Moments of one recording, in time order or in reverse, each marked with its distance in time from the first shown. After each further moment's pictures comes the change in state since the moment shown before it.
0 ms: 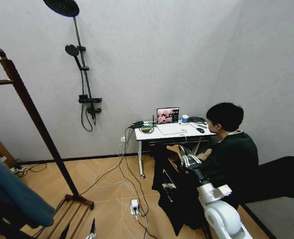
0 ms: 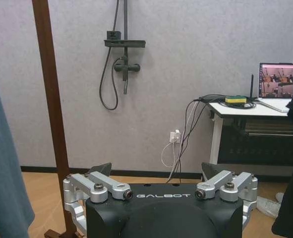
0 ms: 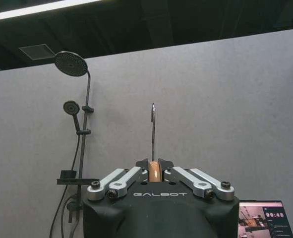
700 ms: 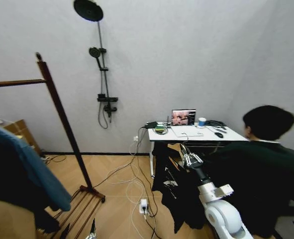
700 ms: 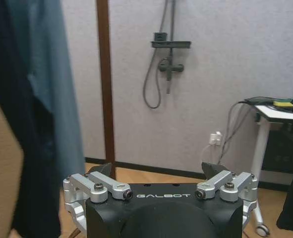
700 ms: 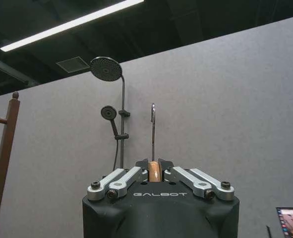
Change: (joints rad) left arm 0.000 0.000 0.000 0.000 0.000 0.000 0.000; right arm 0.007 0.013 0.011 -0.001 0.004 0.011 0.012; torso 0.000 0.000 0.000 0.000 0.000
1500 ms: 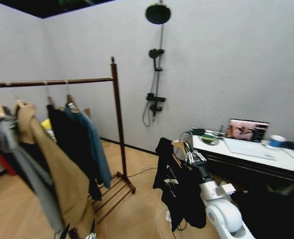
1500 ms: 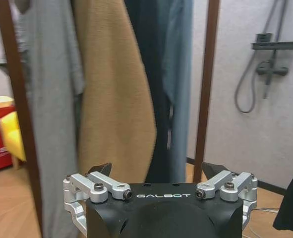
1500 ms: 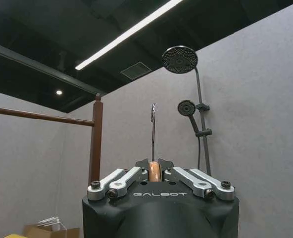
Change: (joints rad) left arm 0.000 0.000 0.000 0.000 0.000 0.000 0.000; right arm 0.004 -0.001 0.014 0.007 -0.031 0.003 0.065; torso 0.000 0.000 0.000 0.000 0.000
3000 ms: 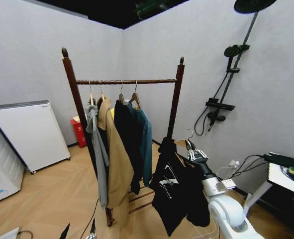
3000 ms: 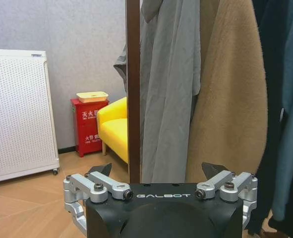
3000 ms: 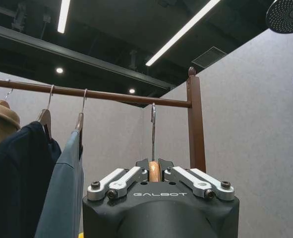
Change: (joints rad) left arm 0.000 0.000 0.000 0.000 0.000 0.000 0.000; right arm 0.031 -0.043 0.012 -0.019 -0.012 -0.038 0.010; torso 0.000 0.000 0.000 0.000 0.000
